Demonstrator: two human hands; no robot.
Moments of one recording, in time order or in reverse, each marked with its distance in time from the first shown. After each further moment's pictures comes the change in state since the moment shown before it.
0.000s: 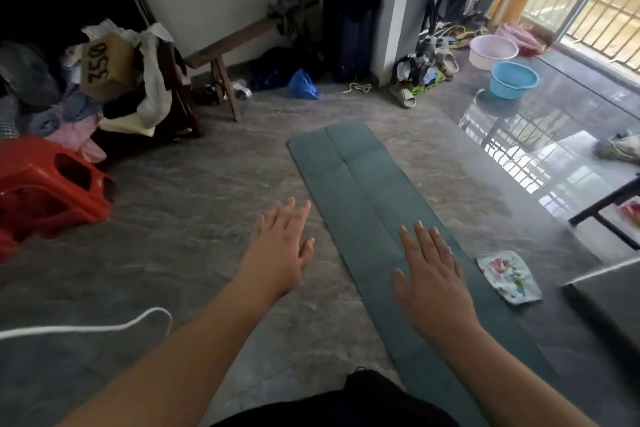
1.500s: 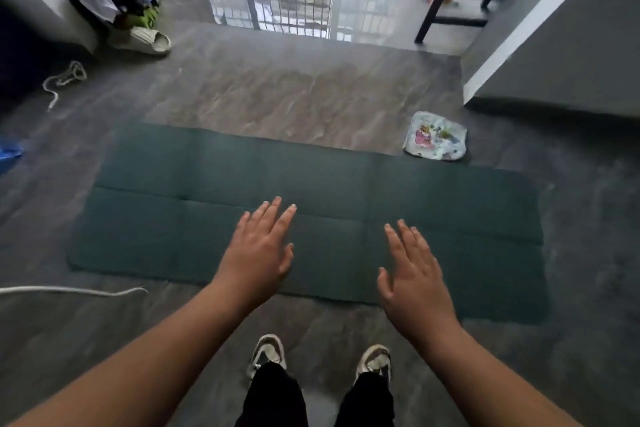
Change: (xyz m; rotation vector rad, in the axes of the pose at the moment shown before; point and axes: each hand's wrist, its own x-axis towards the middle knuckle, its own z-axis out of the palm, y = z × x) left_hand 0.588 -0.071 0.353 0.136 -0.493 1.026; right_hand 0.392 0.095 0.305 0.161 0.152 1.016
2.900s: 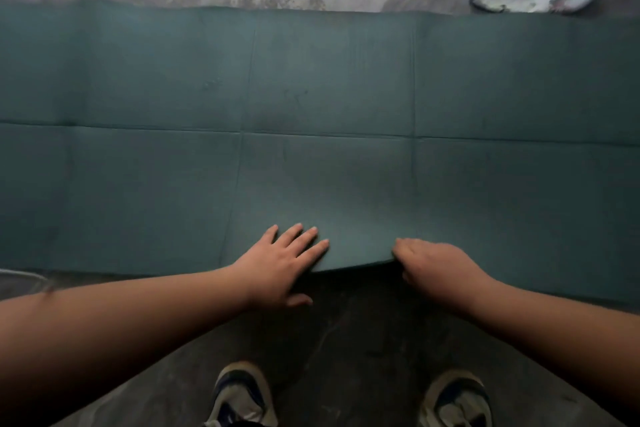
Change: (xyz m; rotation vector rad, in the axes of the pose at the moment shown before) left_hand 0.067 -0.117 0.501 0.313 -0.548 0.448; right_hand 0.107 0.223 0.481 -0.303 -0.230 -0.465
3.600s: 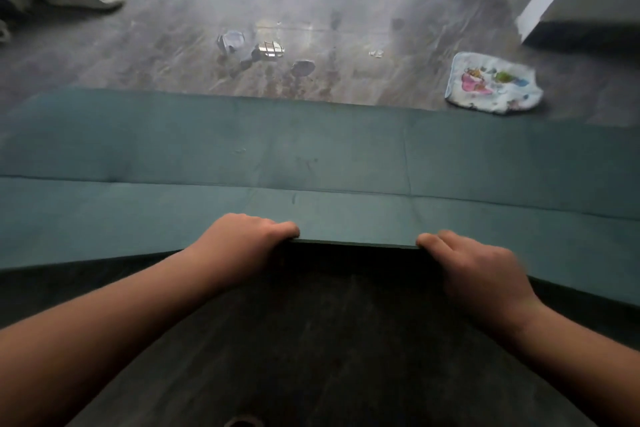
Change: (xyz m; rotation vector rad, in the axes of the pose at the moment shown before) left_hand -0.081 -0.043 -0.161 0.047 0.392 -0.140; right_hand -0.027 -0.002 -0.163 -0.096 0.506 0.107
